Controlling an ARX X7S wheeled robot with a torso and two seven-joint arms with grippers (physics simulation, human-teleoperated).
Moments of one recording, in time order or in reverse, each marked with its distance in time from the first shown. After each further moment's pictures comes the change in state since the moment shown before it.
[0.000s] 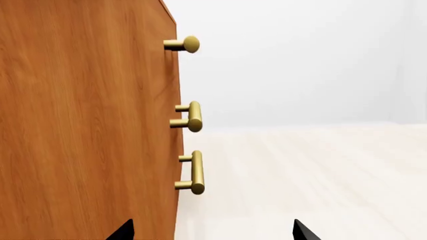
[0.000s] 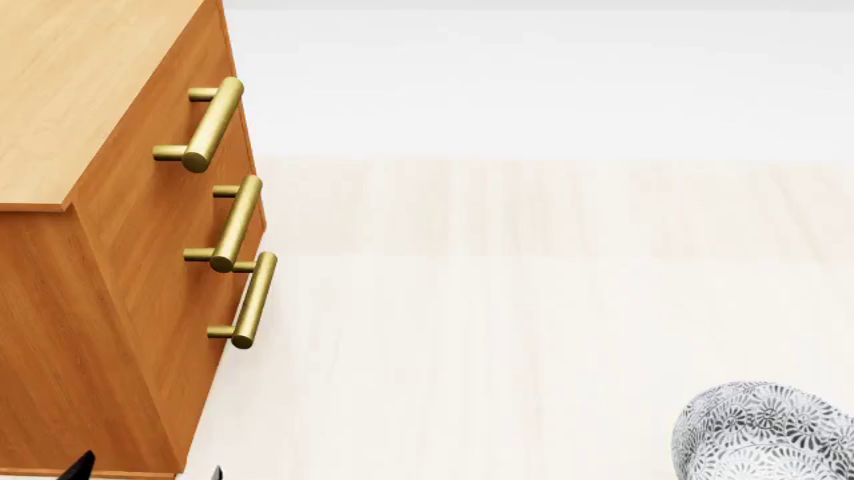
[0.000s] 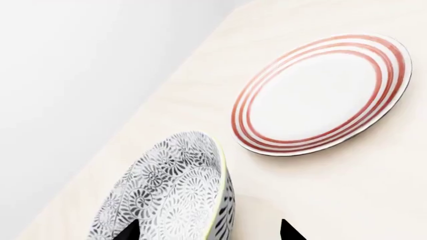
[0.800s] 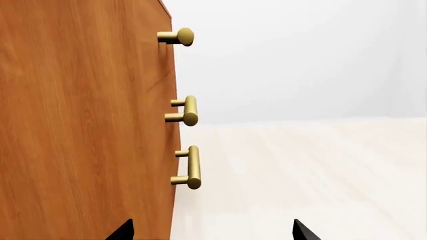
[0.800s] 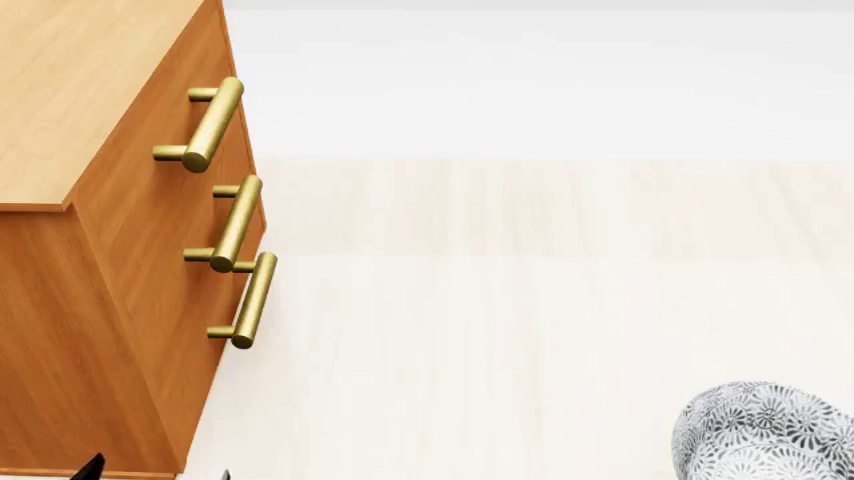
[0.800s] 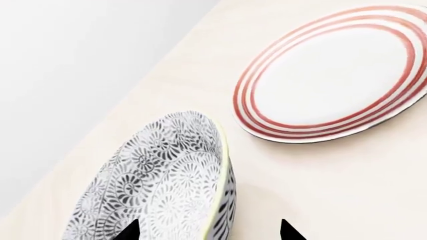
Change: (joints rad) left arm -0.013 -0.001 0.021 -0.026 0.000 0.003 -0.004; right arm 0.097 0.037 -0.036 0.149 0.020 0.048 -0.043
